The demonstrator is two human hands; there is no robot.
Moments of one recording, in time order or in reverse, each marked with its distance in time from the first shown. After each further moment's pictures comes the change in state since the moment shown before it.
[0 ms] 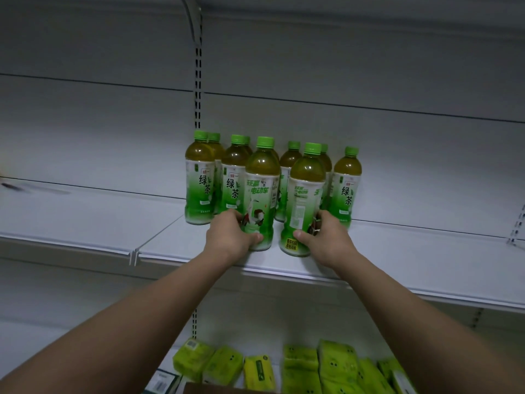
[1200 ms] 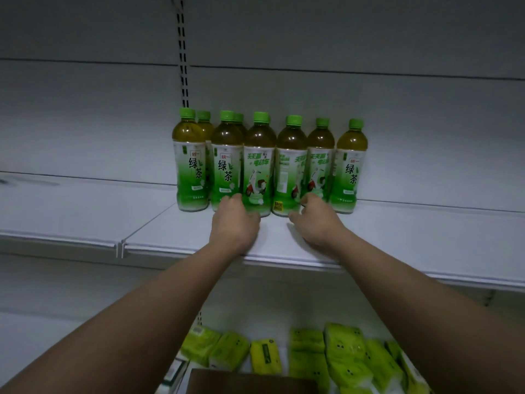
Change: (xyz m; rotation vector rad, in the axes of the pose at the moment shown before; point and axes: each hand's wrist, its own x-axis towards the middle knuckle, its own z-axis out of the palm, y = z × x) left_hand 0.033 -0.014 0.040 0.221 0.066 0.092; right_hand 0.046 0.020 0.024 -0.252 -0.049 -0.029
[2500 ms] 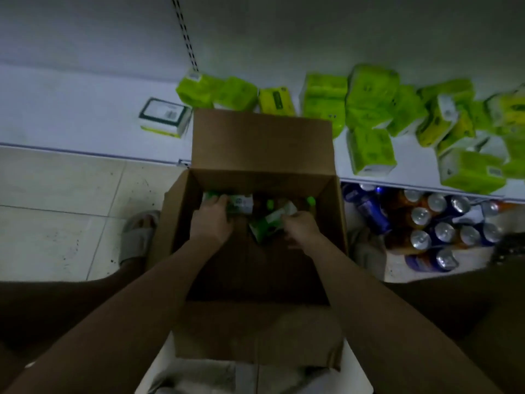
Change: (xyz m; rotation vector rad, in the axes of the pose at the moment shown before) left_hand -0.353 -0.288 0.161 0.399 -0.787 -0.274; right_hand -0.323 0.243 0.296 0.362 -0.635 1.073
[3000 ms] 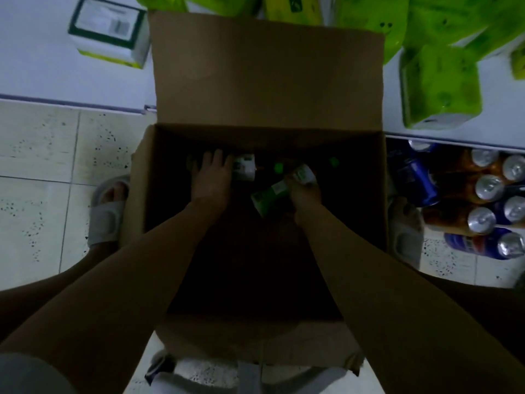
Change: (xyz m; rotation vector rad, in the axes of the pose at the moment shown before) left_hand 0.099 -0.024 0.083 0.347 -0.161 0.078; right_hand 0.113 0.018 0.050 0.591 0.129 0.241
